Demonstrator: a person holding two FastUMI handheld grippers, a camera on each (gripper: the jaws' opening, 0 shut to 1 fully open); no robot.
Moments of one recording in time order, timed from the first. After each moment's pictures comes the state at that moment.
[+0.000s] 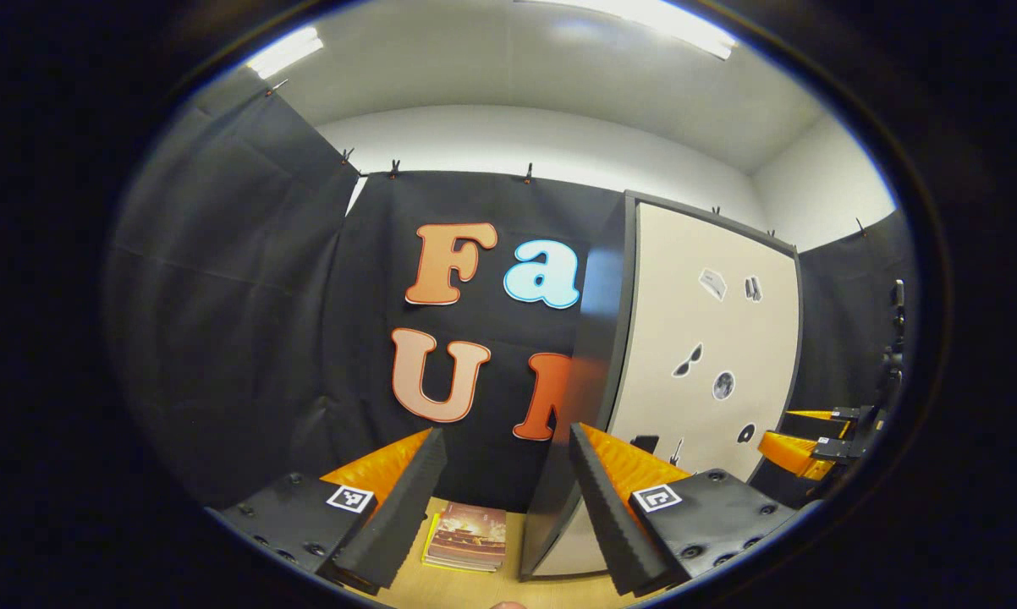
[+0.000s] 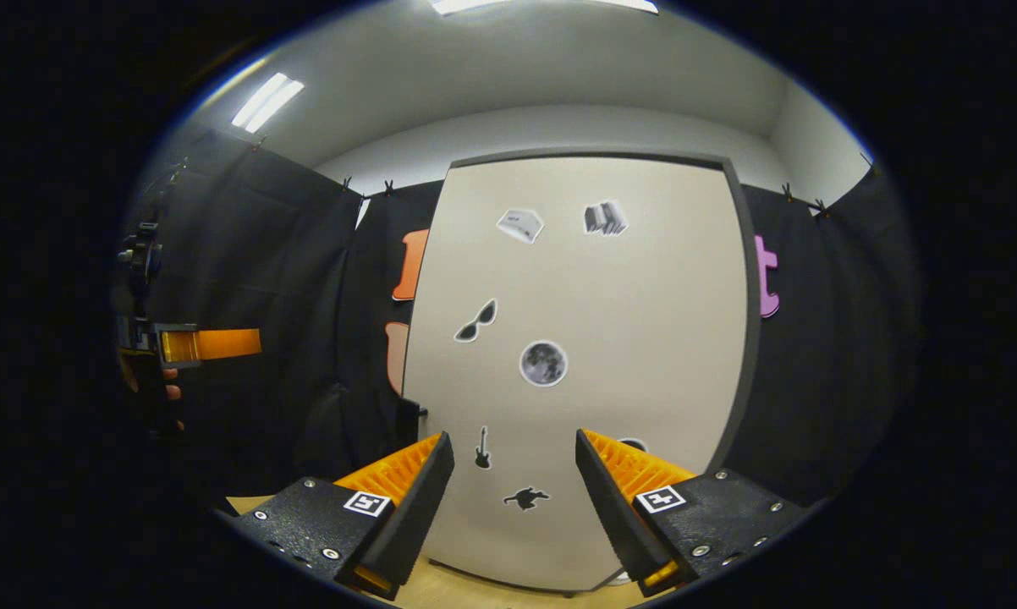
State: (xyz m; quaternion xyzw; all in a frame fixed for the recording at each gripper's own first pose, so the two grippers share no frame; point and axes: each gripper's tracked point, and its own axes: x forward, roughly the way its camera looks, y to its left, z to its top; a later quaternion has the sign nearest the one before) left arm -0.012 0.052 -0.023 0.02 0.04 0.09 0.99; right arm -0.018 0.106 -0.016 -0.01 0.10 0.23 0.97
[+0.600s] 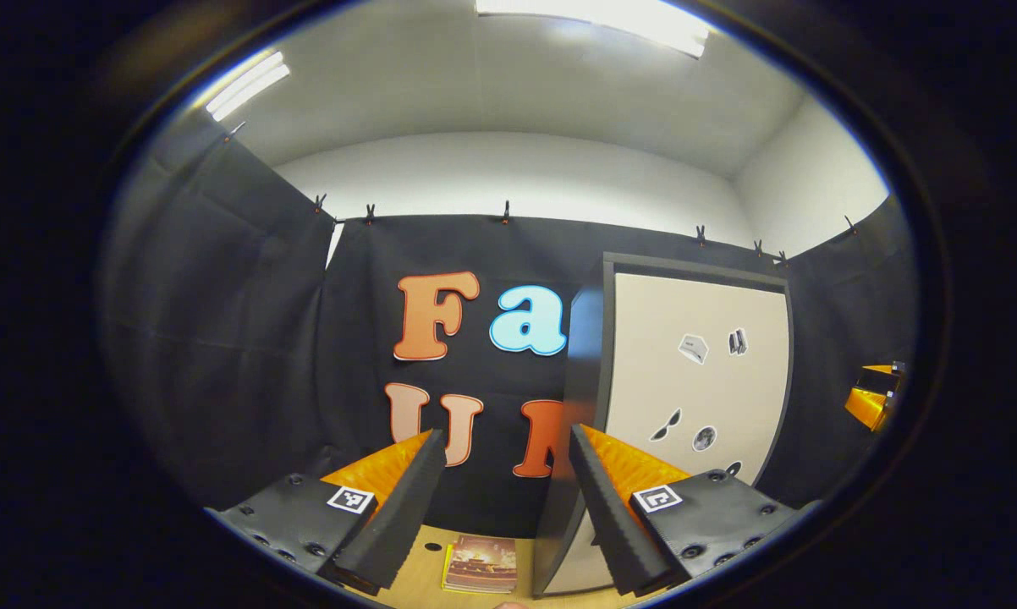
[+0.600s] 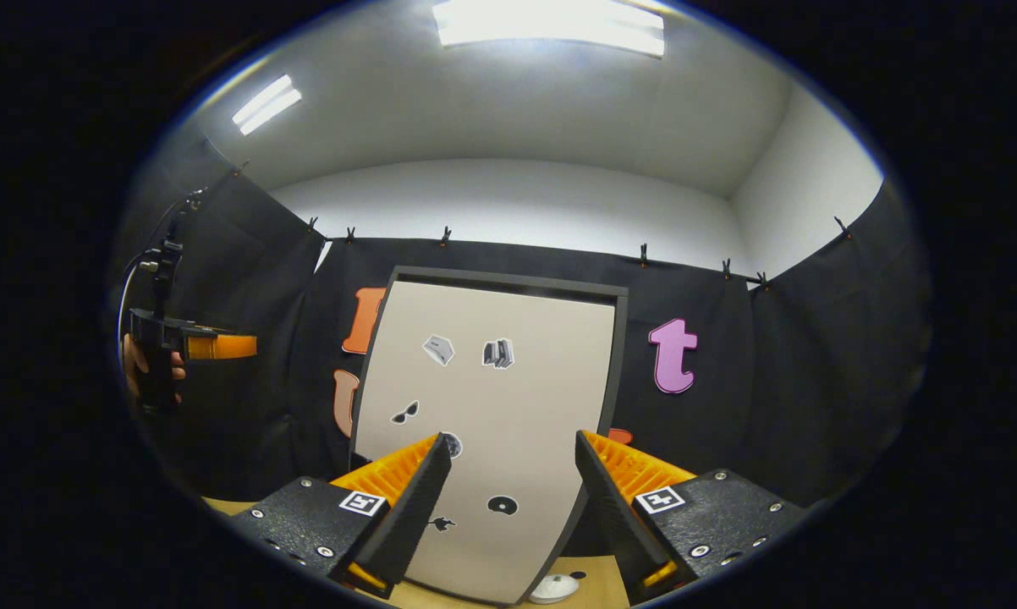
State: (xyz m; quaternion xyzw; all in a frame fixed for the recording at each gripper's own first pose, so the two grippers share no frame) left arm 0.002 0.022 0.076 0.07 0.01 0.07 1.00; right arm -0.050 0.014 0.112 -0.03 0.02 0.15 0.99
